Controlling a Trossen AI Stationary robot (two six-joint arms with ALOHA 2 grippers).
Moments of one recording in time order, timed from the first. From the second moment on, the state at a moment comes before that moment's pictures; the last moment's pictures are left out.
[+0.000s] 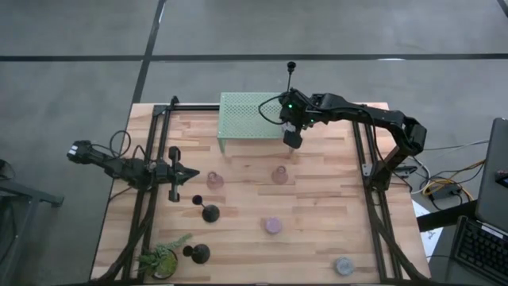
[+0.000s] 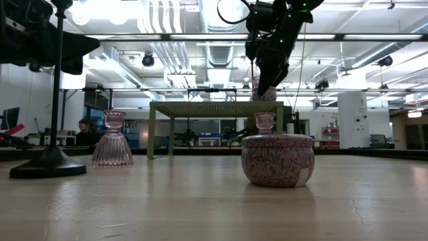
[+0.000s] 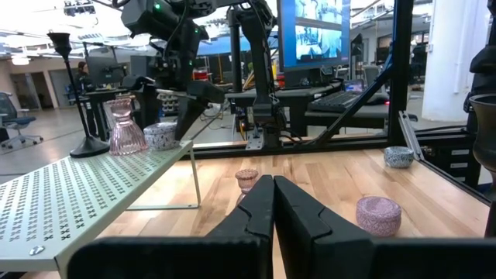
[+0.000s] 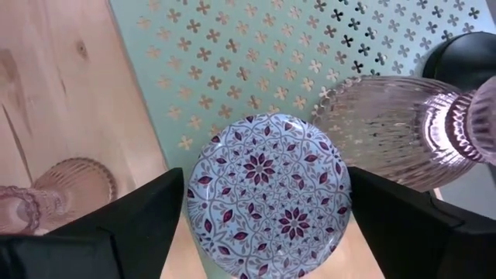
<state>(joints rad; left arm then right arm) -0.37 0.13 0.01 0.18 -0.44 0.12 -0.43 1.64 1.41 -0.88 0.08 -0.09</state>
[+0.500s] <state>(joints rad) -0.37 0.13 0.01 0.18 -0.44 0.12 -0.42 1.62 1.49 -0.94 0.10 -0.10</state>
